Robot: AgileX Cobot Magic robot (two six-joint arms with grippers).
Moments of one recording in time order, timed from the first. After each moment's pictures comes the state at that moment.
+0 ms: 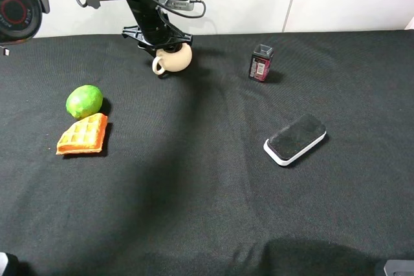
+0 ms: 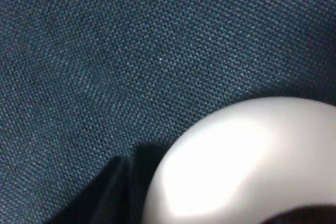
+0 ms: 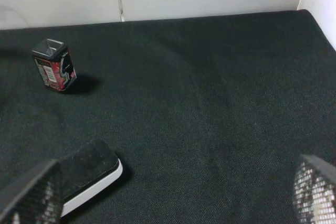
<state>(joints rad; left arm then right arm) -0.39 2.48 -2.01 0.12 0.69 -0.25 0.01 -0.01 -0.50 0.00 1.02 -0.01</state>
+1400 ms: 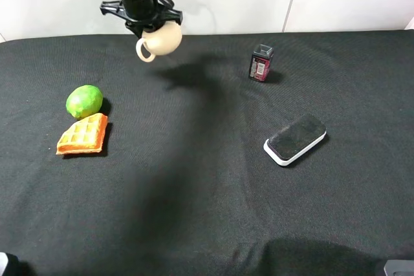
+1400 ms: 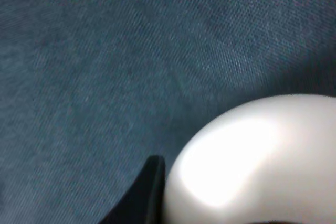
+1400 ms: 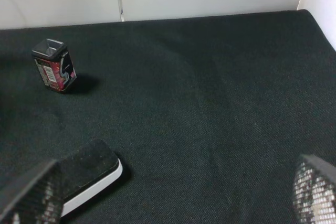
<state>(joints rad) -0.39 2.31 -2.02 0.12 1.00 -0.25 0.01 -0.01 -0.50 0.00 1.02 -0.01</state>
